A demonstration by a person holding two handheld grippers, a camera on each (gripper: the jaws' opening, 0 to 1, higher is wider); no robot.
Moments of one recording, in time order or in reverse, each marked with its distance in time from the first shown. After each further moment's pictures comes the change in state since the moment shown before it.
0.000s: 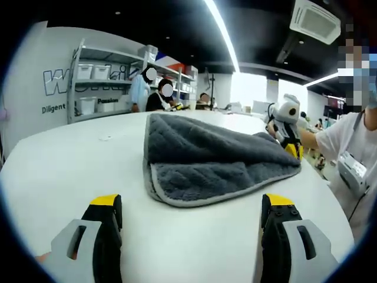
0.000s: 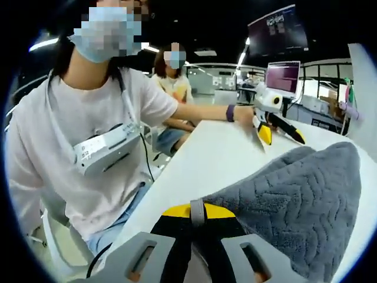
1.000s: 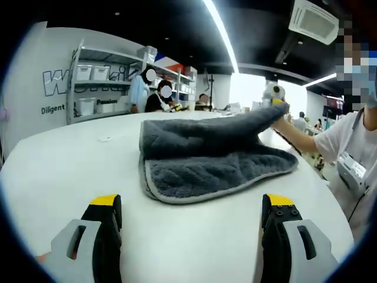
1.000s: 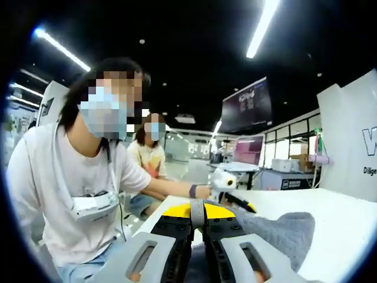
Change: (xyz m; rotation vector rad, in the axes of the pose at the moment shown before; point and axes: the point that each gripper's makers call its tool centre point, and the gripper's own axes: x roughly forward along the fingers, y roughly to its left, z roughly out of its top) left arm 0.001 0.000 0.001 0.001 -0.007 -0.006; right arm -0.069 -0.030 0.083 -0.074 -0.464 -0.173
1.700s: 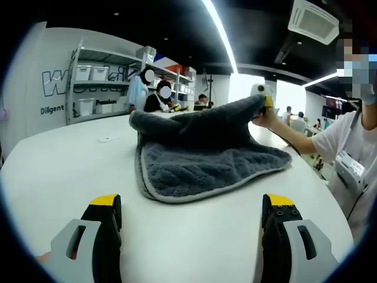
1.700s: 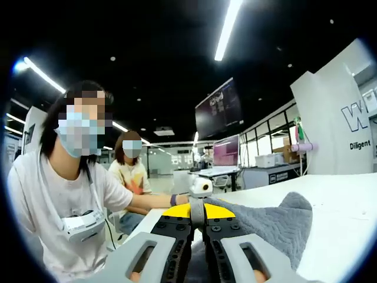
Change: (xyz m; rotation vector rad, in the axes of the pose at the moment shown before) left arm -0.001 -0.001 0.000 0.003 -0.001 -0.006; right arm -0.026 -0.064 0.022 0.152 -0.163 -0.168
